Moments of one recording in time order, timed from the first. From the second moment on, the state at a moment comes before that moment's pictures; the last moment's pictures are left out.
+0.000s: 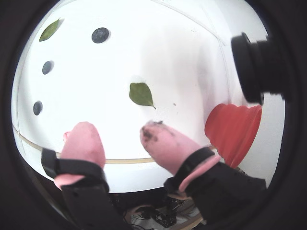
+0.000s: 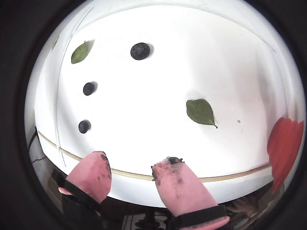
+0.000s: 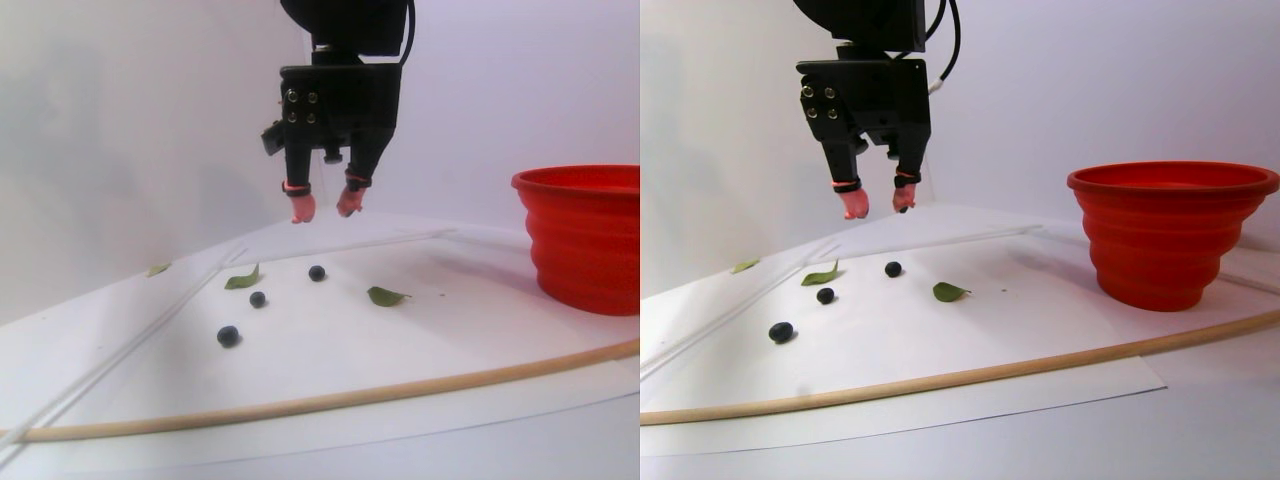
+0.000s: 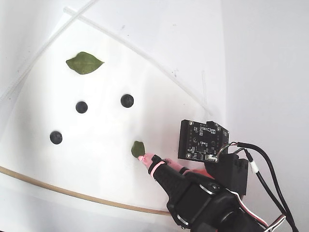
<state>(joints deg) 6.9 103.5 136.8 4.7 -105.6</state>
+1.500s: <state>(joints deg) 3.7 74.1 116.9 -12.4 -107.9</state>
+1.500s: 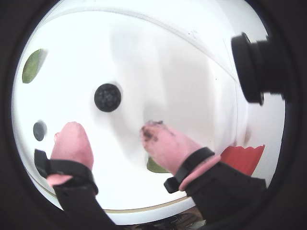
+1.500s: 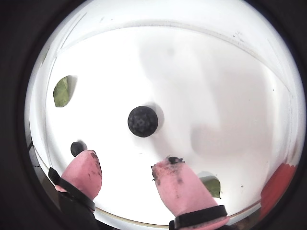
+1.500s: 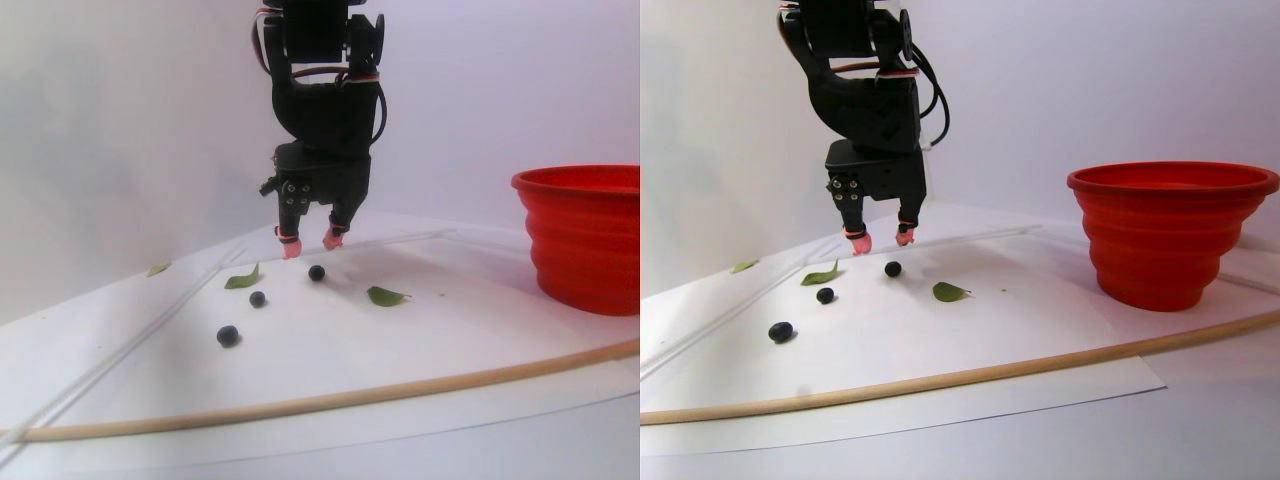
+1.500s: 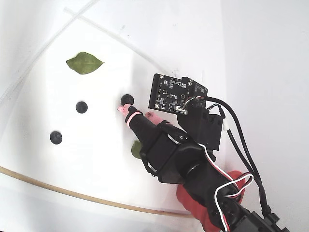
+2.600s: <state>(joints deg) 3.7 59.8 107.1 -19.2 -110.4</state>
